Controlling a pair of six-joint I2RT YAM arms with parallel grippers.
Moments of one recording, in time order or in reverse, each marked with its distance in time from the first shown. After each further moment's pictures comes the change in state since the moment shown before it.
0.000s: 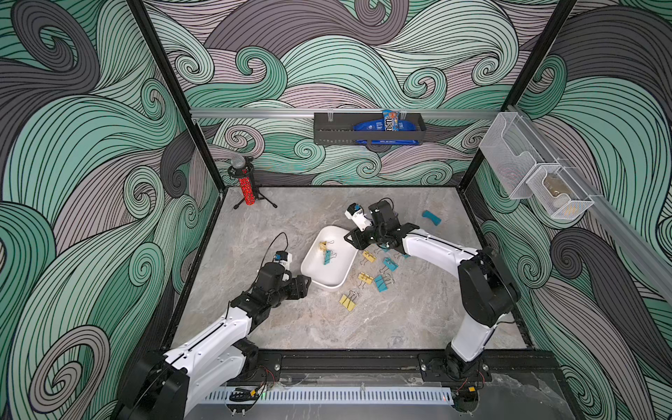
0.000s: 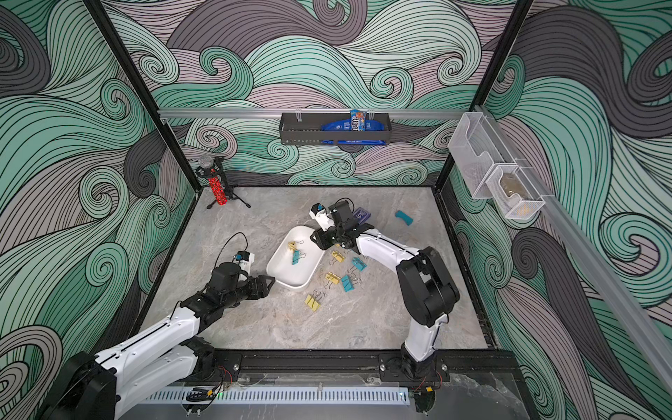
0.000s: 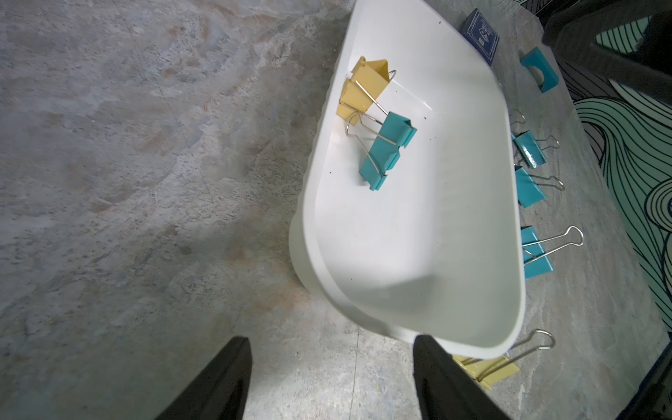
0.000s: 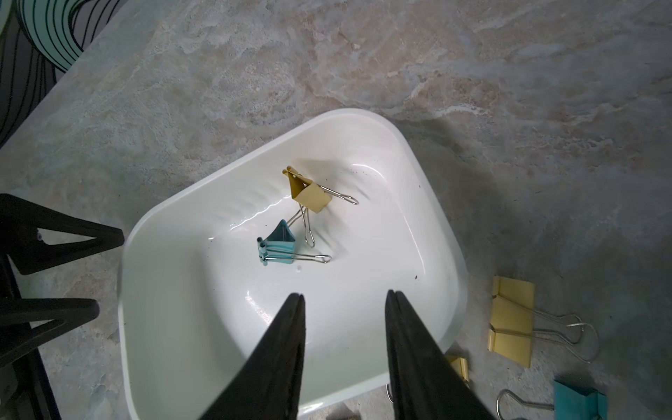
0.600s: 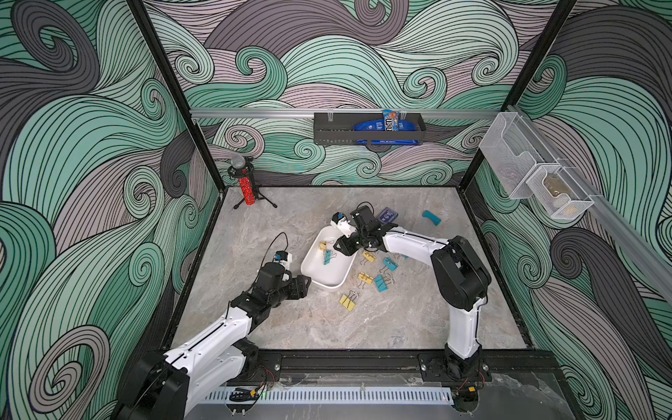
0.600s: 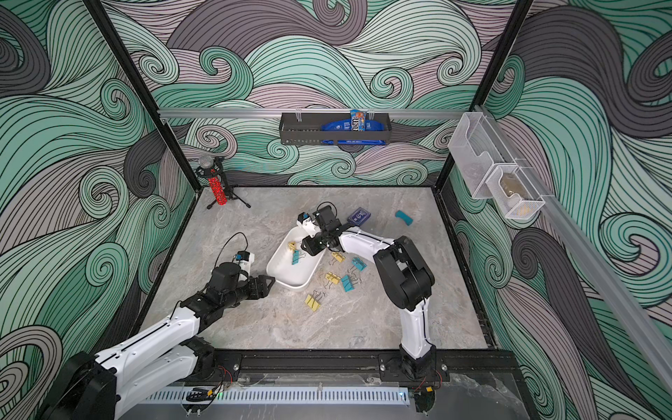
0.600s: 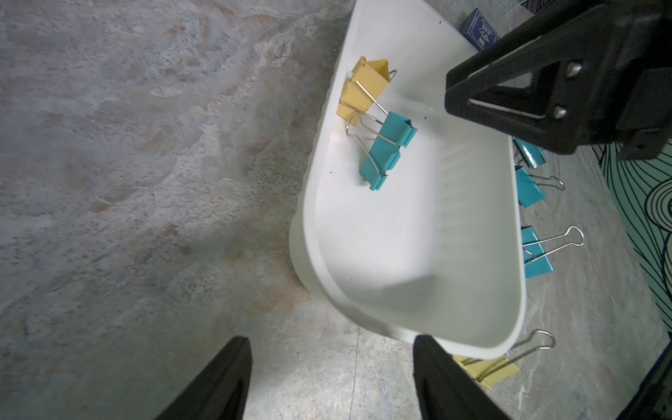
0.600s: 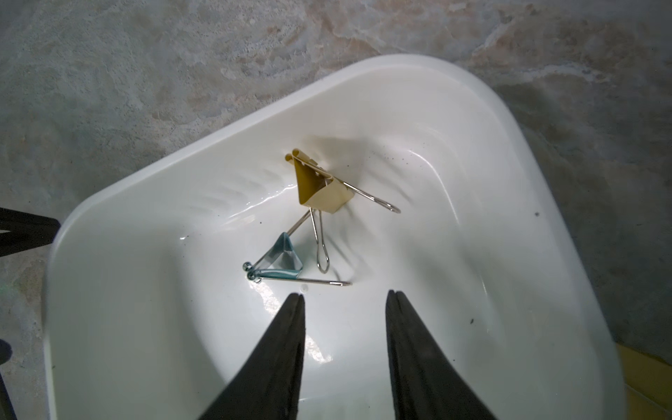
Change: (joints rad) left arm 0.000 0.001 0.000 0.000 0.000 0.000; right arm 0.069 0.192 0.134 -0.071 0.008 -0.039
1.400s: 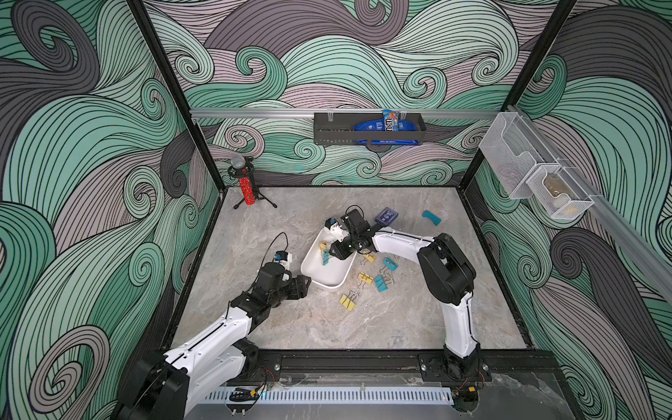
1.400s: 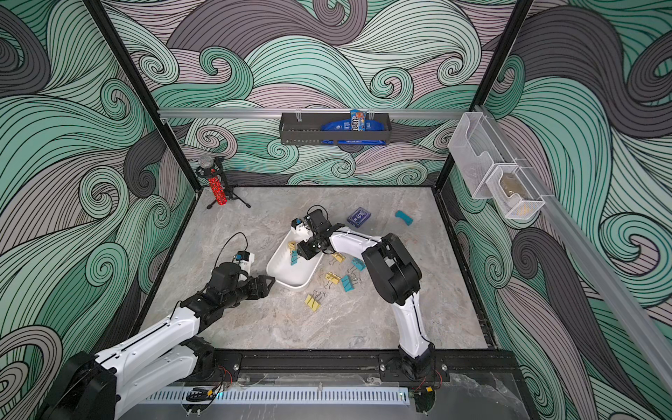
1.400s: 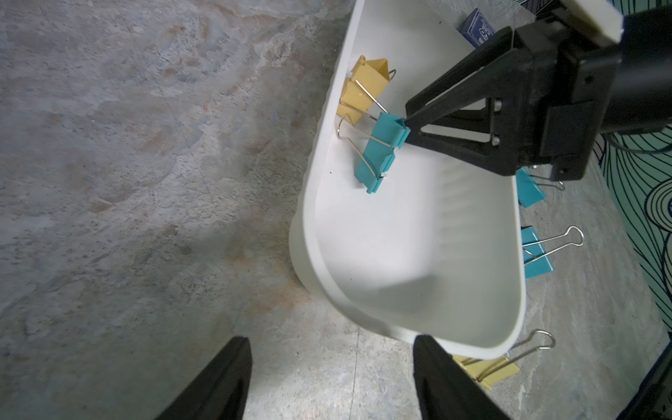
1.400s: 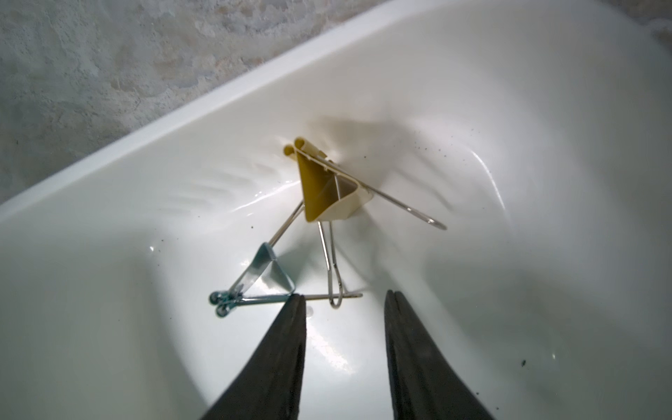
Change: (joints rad) left arm 0.000 0.000 0.000 0.000 0.000 0.000; right arm 0.043 0.094 0.091 -0.068 0.035 -0.007
